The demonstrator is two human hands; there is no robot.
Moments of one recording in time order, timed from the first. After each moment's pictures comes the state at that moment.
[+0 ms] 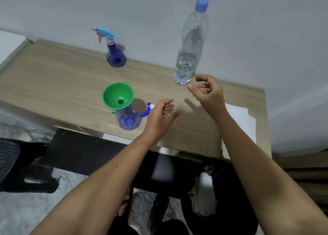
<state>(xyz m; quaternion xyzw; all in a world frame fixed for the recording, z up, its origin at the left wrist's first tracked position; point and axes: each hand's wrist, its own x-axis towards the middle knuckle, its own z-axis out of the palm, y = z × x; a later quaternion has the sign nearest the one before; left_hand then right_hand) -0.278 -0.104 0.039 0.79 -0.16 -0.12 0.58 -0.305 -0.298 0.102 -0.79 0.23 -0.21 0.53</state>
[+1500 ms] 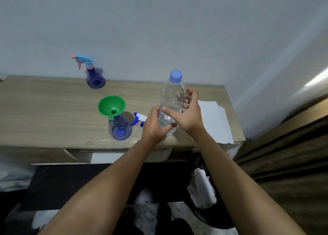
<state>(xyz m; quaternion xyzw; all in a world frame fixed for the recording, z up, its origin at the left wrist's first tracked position) -0.308 -0.086 0.062 0.80 -0.26 -0.16 0.52 -0.392 -0.195 0.149 -0.76 0.26 -0.27 0.53</state>
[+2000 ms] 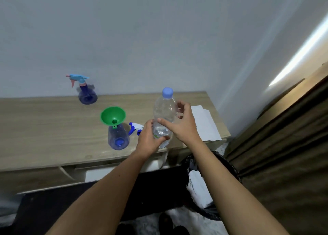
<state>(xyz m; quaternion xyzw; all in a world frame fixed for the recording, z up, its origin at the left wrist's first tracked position) -0.310 -0.048 0.058 0.78 -0.31 -0.20 0.51 -0.421 -0.145 0.170 -0.78 0.32 -0.28 0.46</state>
